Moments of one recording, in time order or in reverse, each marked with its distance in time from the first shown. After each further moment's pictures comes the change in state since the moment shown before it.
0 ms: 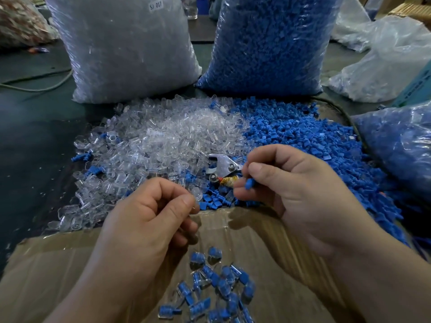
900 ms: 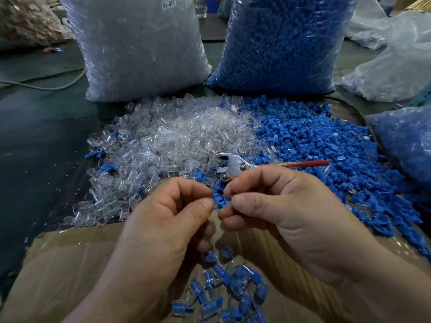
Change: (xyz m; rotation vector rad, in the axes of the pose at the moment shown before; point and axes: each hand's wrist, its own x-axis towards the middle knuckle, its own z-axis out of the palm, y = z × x) left_hand -0.005 0.006 0.007 -0.186 -0.057 -0.063; right_hand -0.013 0.009 0.019 0.048 -0.207 0.097
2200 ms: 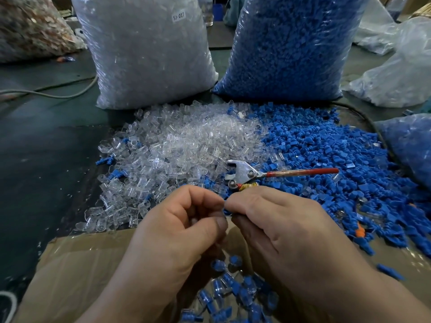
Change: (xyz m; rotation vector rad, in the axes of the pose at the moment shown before) left_hand 0.001 0.006 -0.002 0.031 -0.068 0.007; right_hand -0.005 0.005 0.006 -1.318 0.001 -0.595
